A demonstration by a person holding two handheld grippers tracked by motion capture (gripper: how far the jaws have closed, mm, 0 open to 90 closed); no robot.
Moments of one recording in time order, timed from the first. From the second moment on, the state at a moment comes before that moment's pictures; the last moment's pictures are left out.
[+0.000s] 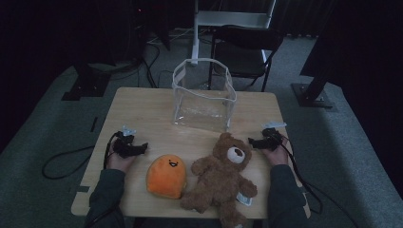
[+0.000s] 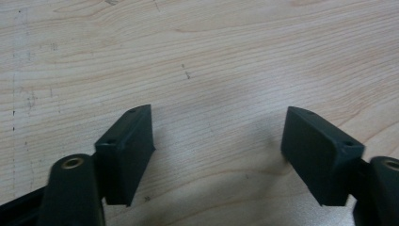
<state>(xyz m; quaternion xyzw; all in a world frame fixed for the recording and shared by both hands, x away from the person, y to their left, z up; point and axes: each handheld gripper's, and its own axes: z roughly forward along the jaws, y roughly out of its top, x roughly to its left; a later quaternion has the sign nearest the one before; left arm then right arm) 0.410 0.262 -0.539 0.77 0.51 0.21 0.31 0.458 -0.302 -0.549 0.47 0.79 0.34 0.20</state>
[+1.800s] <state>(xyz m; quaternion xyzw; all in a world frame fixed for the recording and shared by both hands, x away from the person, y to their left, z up) 0.459 0.204 -0.465 0.78 0.42 0.21 0.40 0.448 -0.276 -0.502 0.43 0.78 0.41 0.19</state>
